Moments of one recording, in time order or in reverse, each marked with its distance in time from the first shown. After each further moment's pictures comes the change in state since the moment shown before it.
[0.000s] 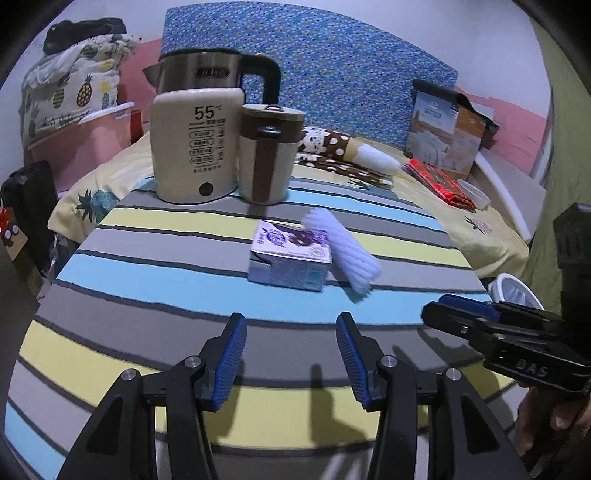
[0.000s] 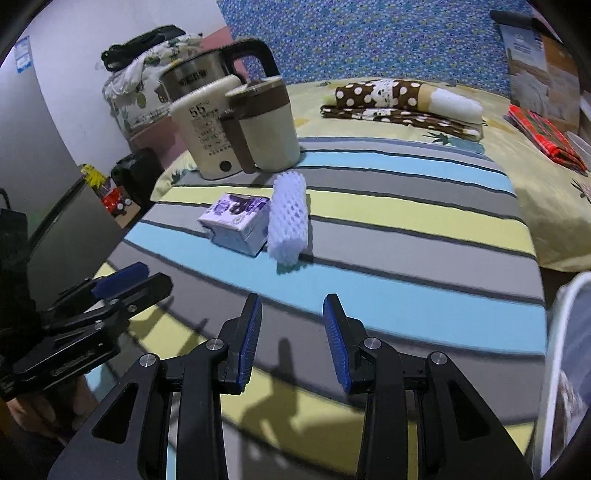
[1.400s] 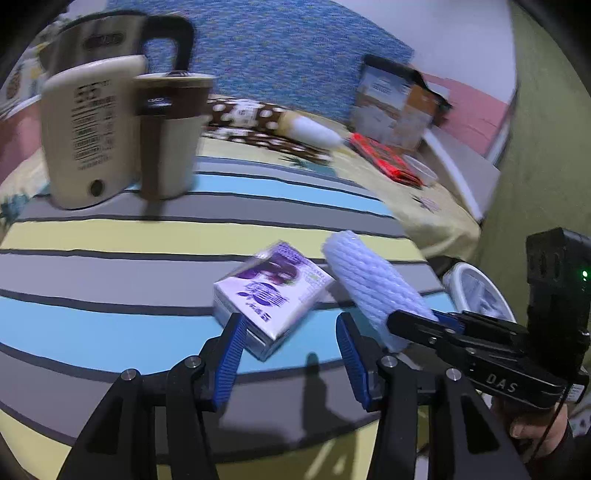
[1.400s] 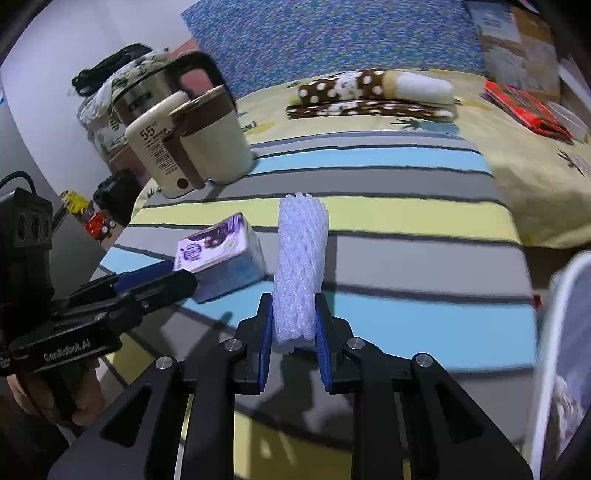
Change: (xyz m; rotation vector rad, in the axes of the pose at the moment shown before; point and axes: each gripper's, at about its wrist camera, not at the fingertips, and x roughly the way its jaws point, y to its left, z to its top) left arm 0.060 -0.052 0.025 0.073 0.112 -0.270; right arm -0.012 -0.051 -0.006 0.114 -0.009 -0.020
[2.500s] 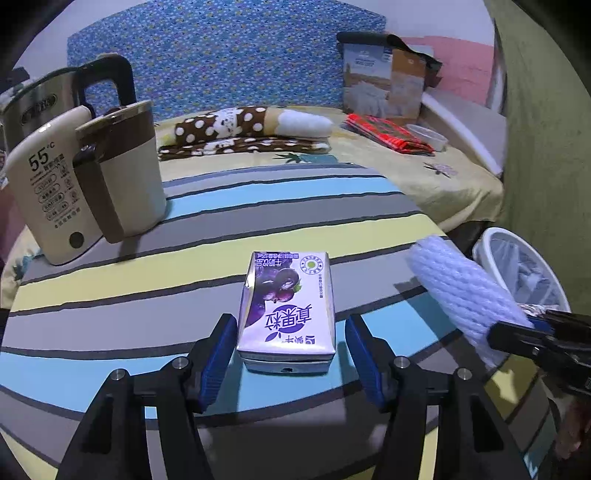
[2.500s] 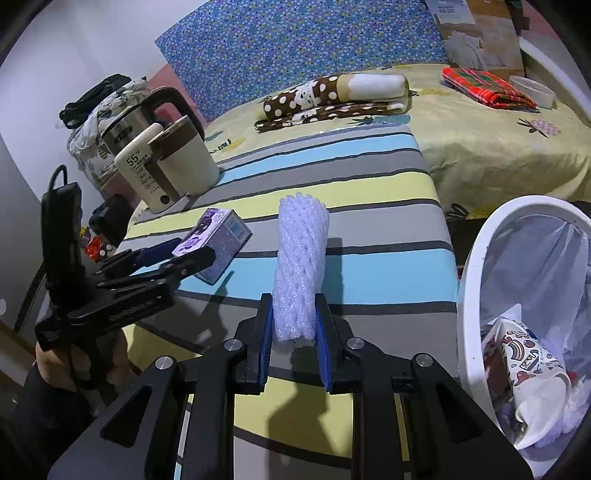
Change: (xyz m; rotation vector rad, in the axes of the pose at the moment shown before) left arm 0.040 -0.048 0.007 0.186 0.005 0.193; right arm -0.034 -0.037 -0.027 0.097 -0.057 -0.006
